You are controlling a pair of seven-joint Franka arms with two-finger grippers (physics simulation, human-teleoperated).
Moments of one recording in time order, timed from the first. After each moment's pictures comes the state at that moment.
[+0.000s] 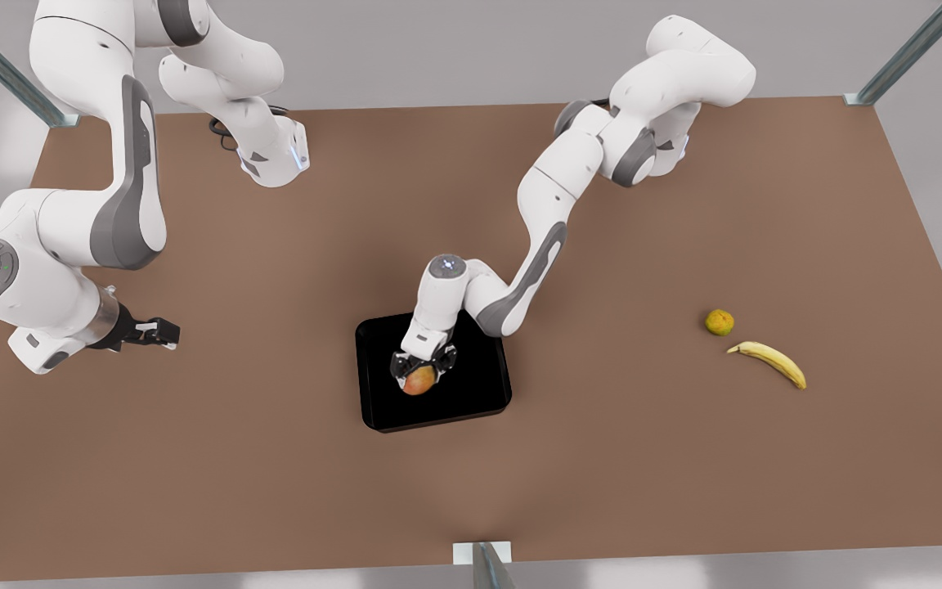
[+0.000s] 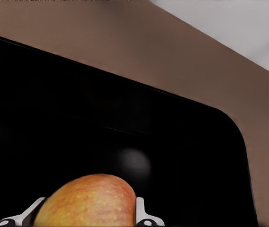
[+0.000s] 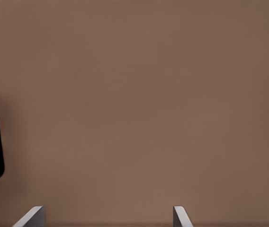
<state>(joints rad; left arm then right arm) -0.86 1.29 0.07 -0.79 0.23 2.59 -1.35 0.16 0.25 -0.20 -1.53 -0.01 1.74 -0.07</state>
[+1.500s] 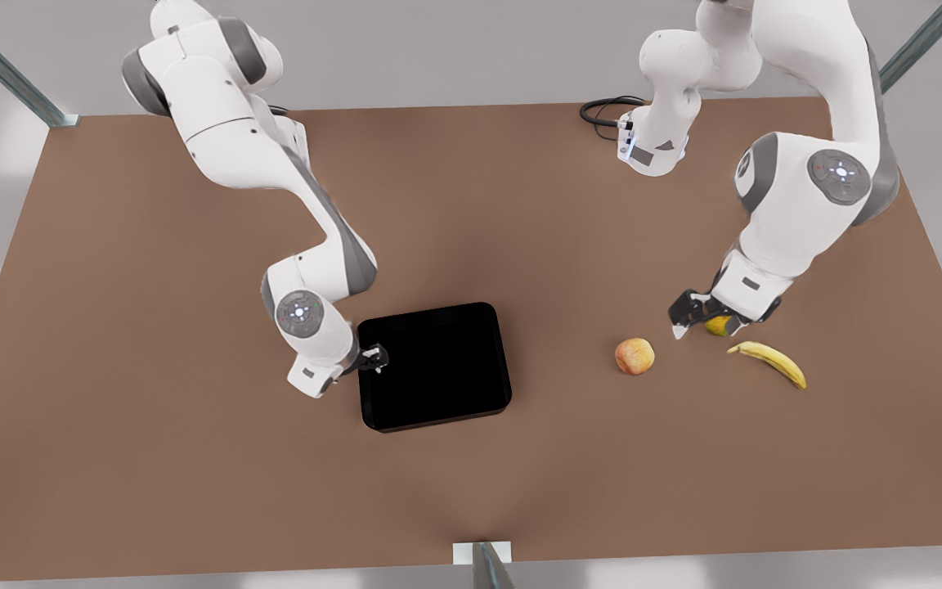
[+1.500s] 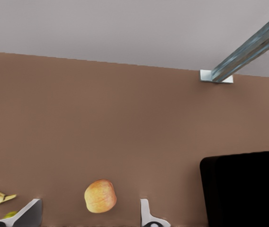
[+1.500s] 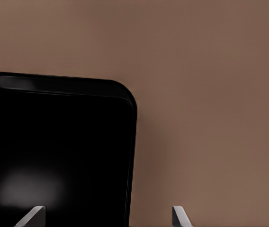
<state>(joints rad) -0.24 0.14 0.02 -1.60 -0.05 1.95 -0.25 0.36 0.57 0.06 -1.59 0.00 2.21 0.21</state>
